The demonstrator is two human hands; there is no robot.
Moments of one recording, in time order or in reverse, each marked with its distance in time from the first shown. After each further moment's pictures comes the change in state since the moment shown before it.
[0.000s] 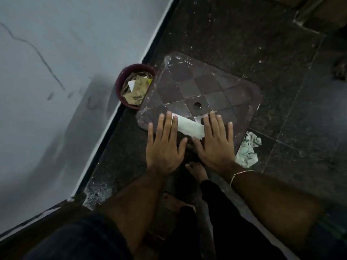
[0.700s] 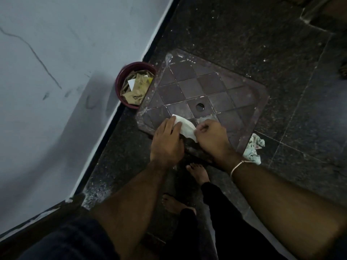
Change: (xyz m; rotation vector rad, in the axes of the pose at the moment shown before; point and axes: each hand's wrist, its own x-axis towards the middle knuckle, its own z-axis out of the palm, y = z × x) left_hand 0.032 -0.006 0.006 -0.255 -0.253 -0.001; right_hand 0.052 -0.023 -0.020 0.677 -0.176 0.451
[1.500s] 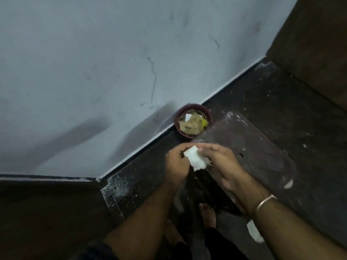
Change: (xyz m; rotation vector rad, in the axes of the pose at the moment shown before) left_hand -0.104 -0.001 -0.124 -1.147 0.631 -0.485; right_hand -0.123 -0.154 -0.018 0.627 -0.616 0.062
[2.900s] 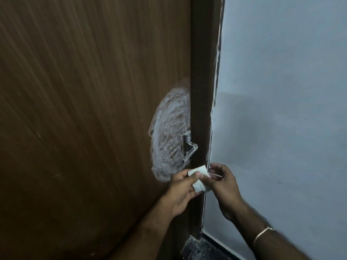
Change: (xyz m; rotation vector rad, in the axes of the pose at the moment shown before) left_hand -0.247 0.101 -0.467 -0.964 0.929 0.044; right_hand -0.226 0.080 0.494 -0.680 -1.021 -0.369
